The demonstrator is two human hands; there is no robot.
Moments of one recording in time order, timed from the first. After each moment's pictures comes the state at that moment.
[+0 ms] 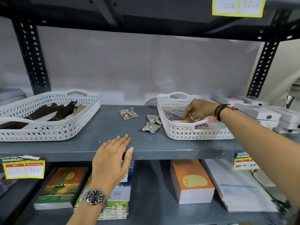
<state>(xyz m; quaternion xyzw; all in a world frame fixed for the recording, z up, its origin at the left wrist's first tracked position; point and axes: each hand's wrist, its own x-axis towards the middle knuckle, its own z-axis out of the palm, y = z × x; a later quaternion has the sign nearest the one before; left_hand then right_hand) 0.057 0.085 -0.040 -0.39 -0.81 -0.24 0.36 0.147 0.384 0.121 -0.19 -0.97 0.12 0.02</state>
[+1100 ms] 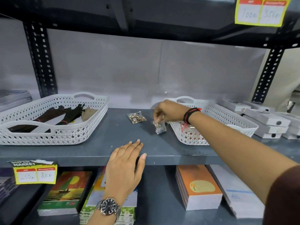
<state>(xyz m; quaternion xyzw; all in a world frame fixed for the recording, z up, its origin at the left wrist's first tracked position) 0.053 0.082 -0.046 -0.41 -0.79 -0.28 0.36 0.065 0.288 0.119 0.00 -1.00 -0.01 0.07</state>
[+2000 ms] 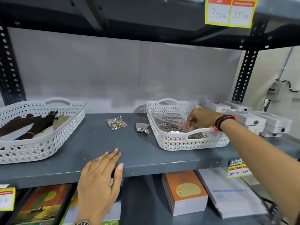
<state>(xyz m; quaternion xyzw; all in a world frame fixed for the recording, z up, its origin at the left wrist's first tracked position) 0.057 0.088 -0.045 -0.39 -0.80 -0.29 0.36 0.159 0.424 0.113 -0.21 -0.98 -0.01 0.02</state>
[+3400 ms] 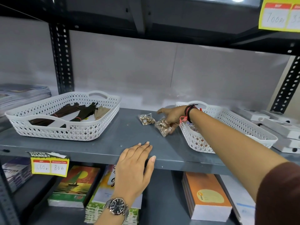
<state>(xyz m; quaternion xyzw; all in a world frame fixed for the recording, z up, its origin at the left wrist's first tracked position) 0.060 0.084 -0.043 -0.39 -0.80 -0.30 0.35 0.021 0.289 0.117 -0.17 -0.94 0.25 -0.13</state>
